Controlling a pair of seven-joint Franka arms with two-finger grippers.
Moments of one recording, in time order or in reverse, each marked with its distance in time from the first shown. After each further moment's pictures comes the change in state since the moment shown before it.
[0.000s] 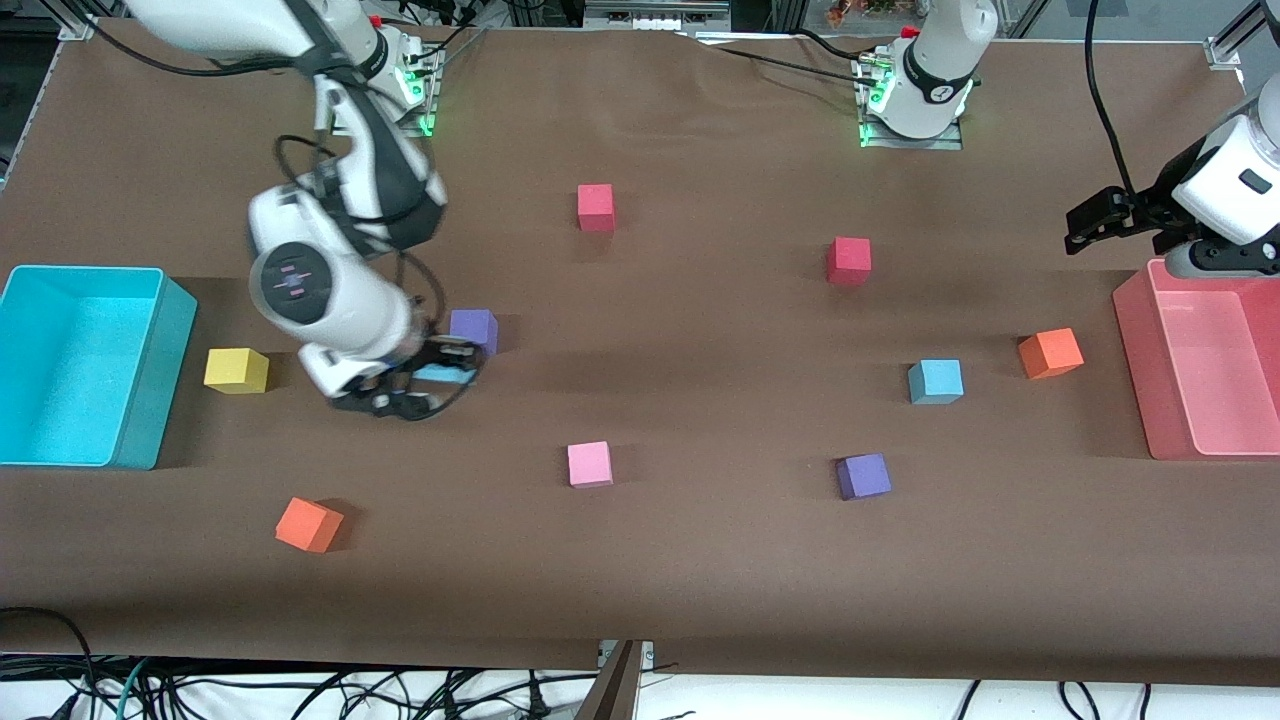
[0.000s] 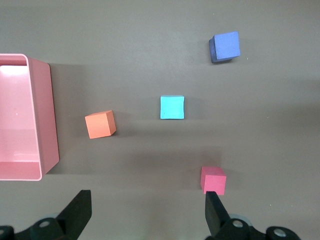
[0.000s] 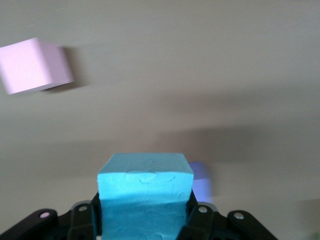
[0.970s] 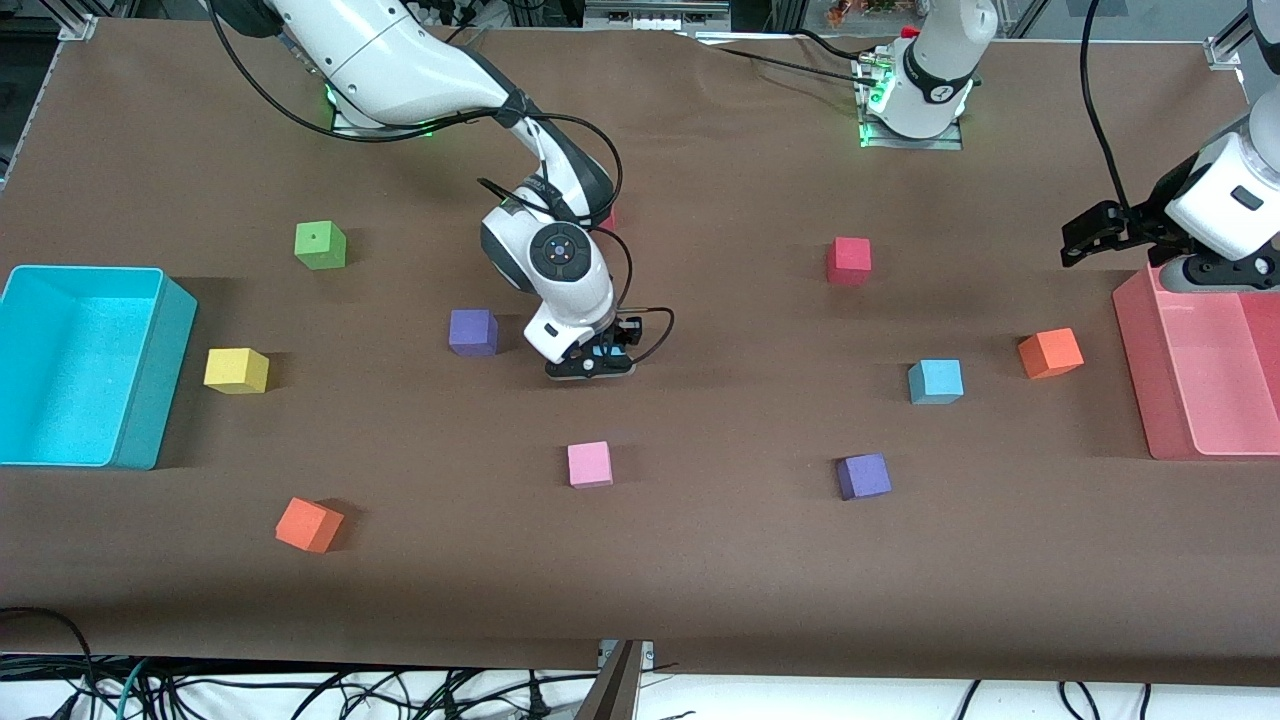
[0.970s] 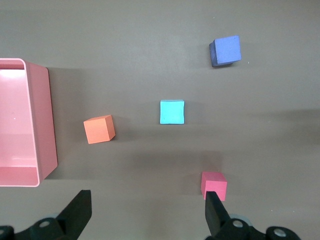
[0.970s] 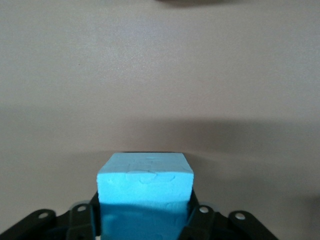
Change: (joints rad) left arm 0.000 0.026 0.000 -0.007 0.000 0.023 0.000; right arm 0.259 0.253 -0.001 -0.001 -0.136 0.326 0.132
